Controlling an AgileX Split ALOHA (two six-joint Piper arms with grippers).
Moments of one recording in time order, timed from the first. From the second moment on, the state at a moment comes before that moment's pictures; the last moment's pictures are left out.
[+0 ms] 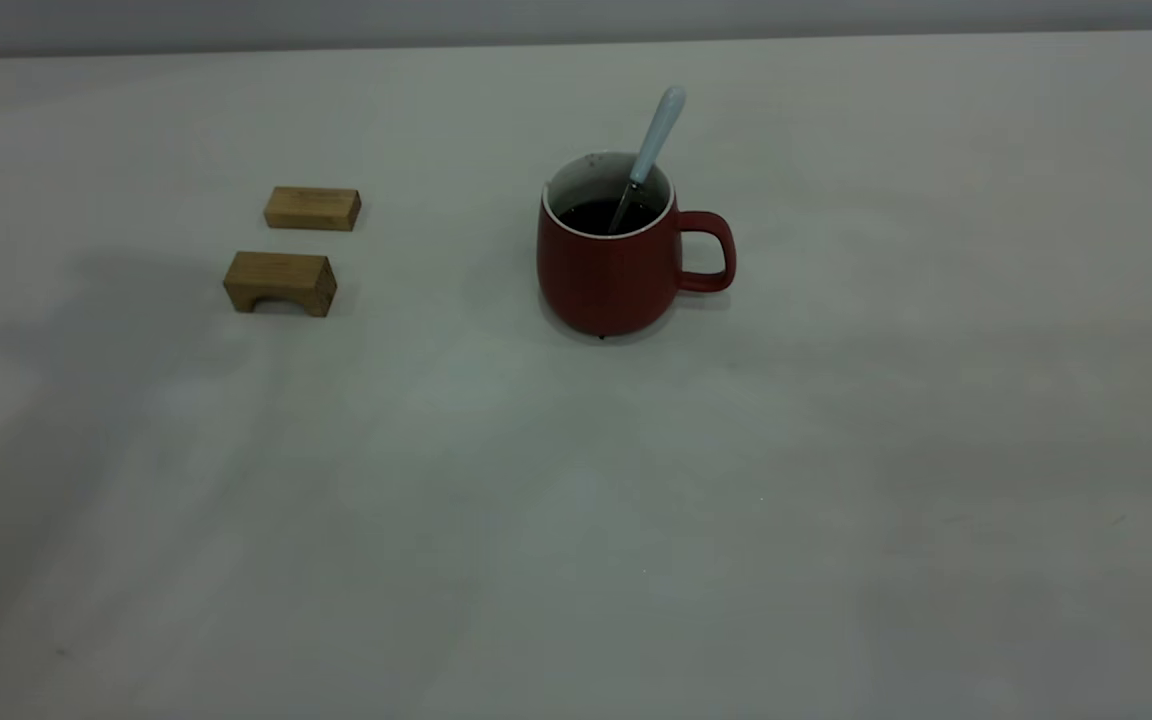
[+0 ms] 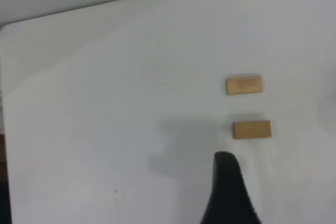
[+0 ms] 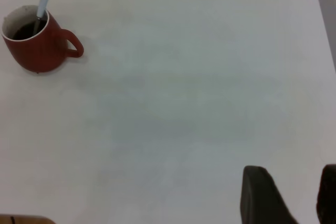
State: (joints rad) left arm -0.27 1.52 -1.74 0.22 1.17 -0.09; right arm 0.16 0.02 -0.47 -0.07 1.14 0.09
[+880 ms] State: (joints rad) left arm -0.02 0.22 -0.52 0.07 1.10 -0.08; right arm 0.16 0.02 -0.47 -0.07 1.14 0.09
